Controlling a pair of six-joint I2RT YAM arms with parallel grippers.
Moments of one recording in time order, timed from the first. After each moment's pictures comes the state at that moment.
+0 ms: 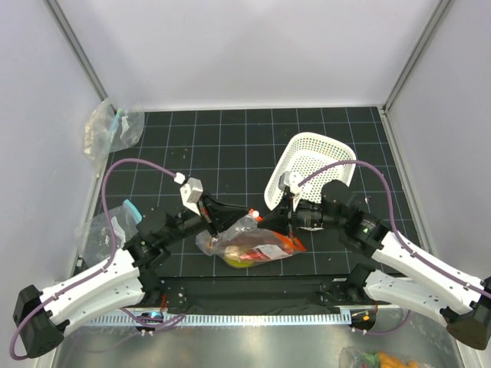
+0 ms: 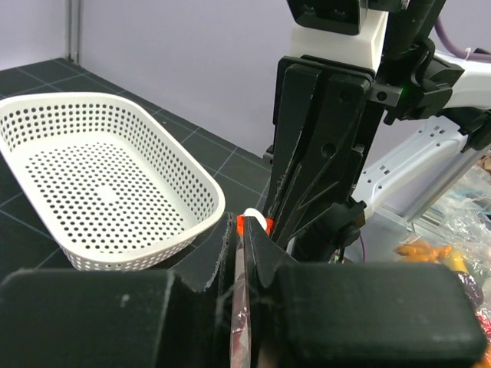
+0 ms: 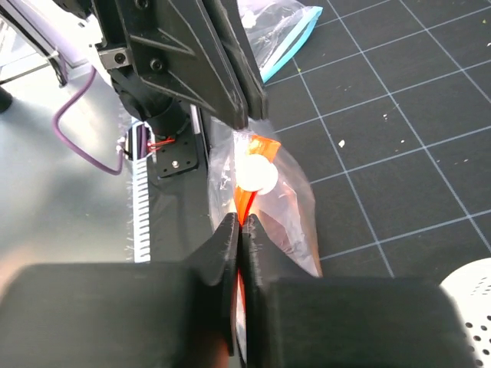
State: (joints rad) left arm -0.88 0.70 0.46 0.48 0.29 -0.42; right arm 0.84 0.82 0.74 -0.12 -0.54 0.12
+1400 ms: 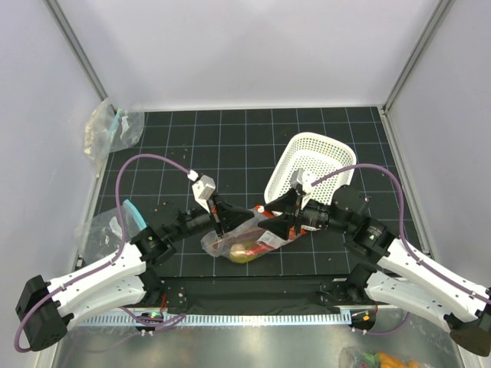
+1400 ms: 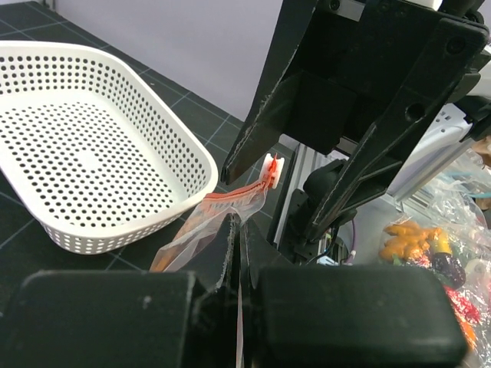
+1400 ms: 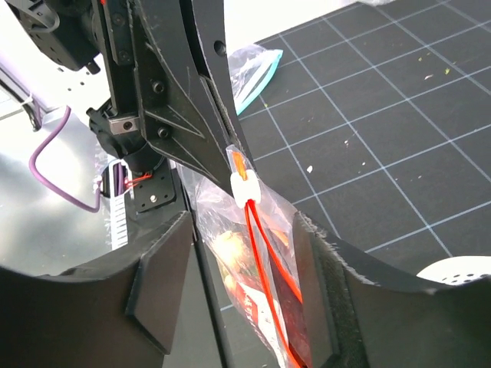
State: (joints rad) left arm -0.88 0.81 0.48 0.46 0.33 -0.46; right arm 0.84 0.75 0.69 -0.02 -0.42 0.17
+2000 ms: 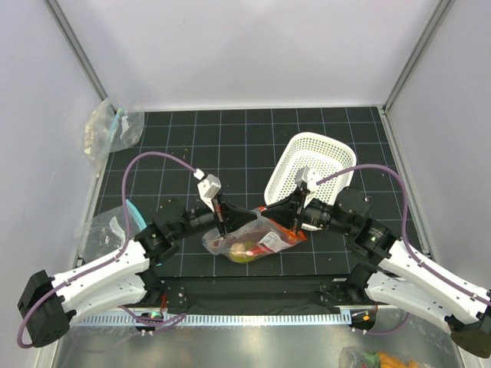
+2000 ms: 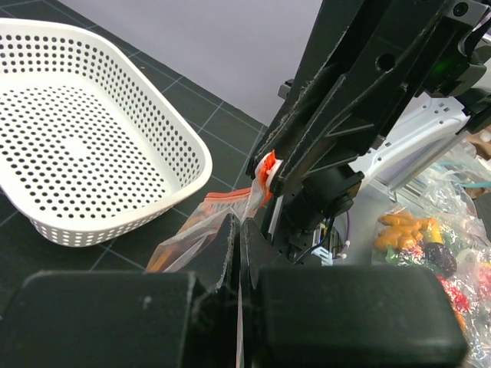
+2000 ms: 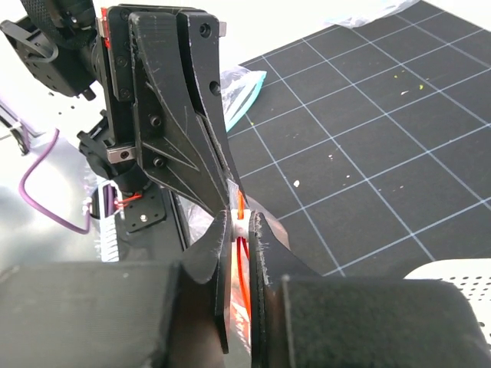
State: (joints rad) left arm -0.88 0.86 0.49 0.46 0.37 -0.47; right arm 0.84 0.72 0.67 0.02 -0.36 0.19
